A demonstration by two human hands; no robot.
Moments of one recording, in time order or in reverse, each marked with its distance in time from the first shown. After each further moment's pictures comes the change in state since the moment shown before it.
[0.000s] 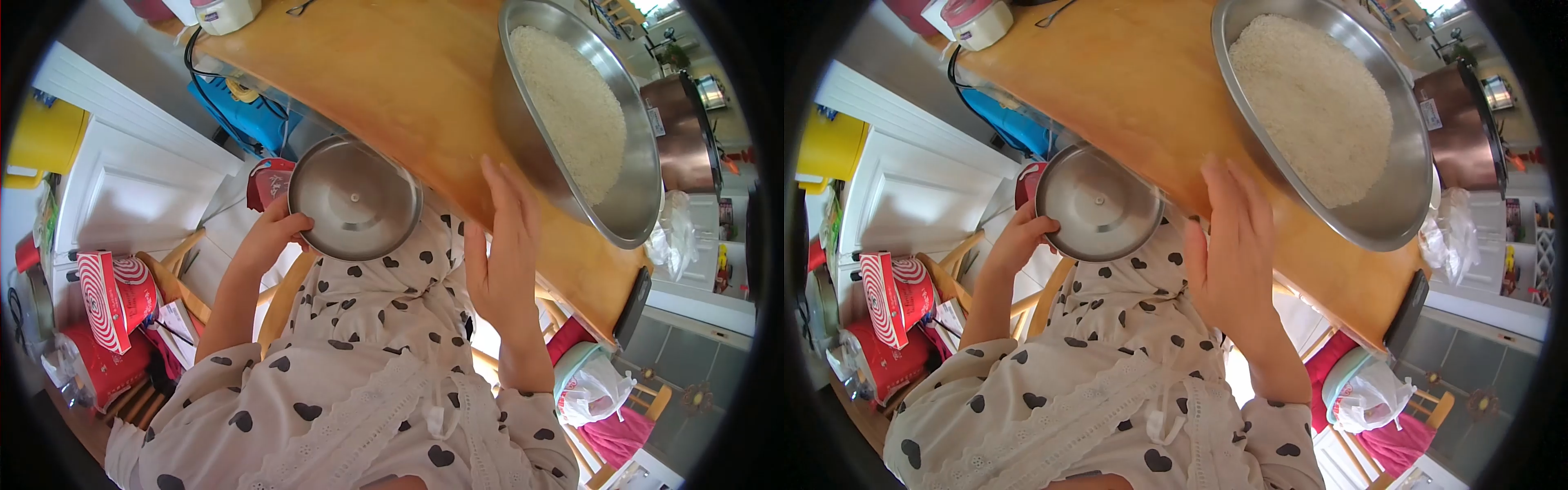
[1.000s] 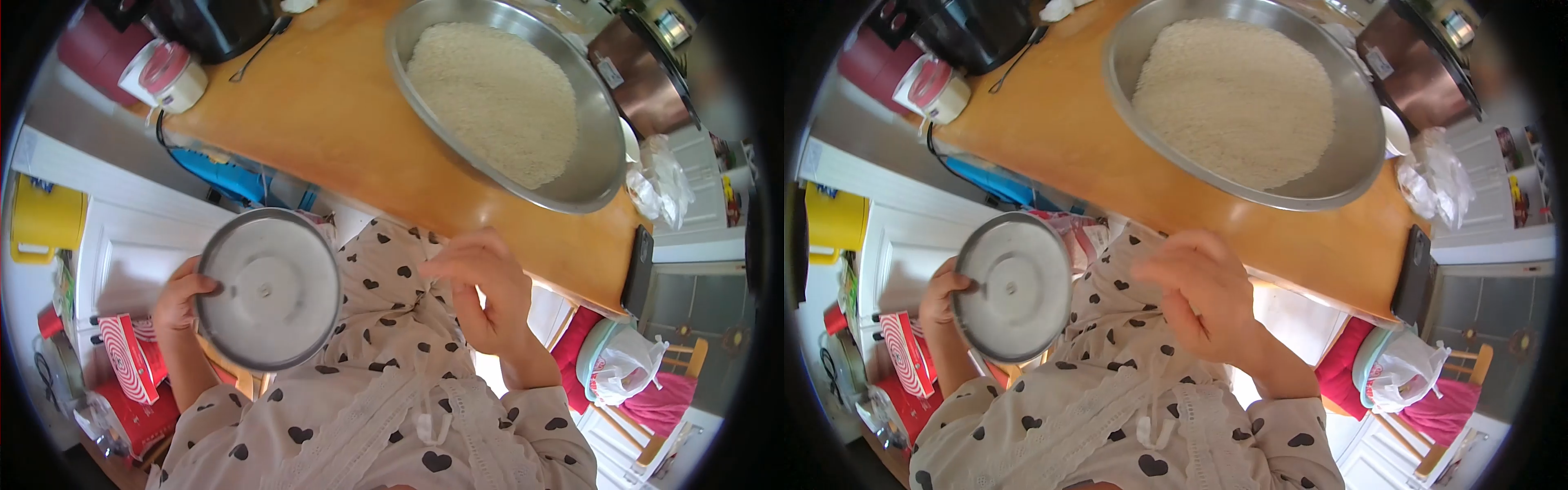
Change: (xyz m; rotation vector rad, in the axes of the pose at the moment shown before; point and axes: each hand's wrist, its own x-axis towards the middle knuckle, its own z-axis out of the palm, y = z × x) left_hand -0.063 0.069 -0.057 -0.084 0.017 -0.046; right_hand -0.032 0.011 -0.036 0.490 0.131 -0.098
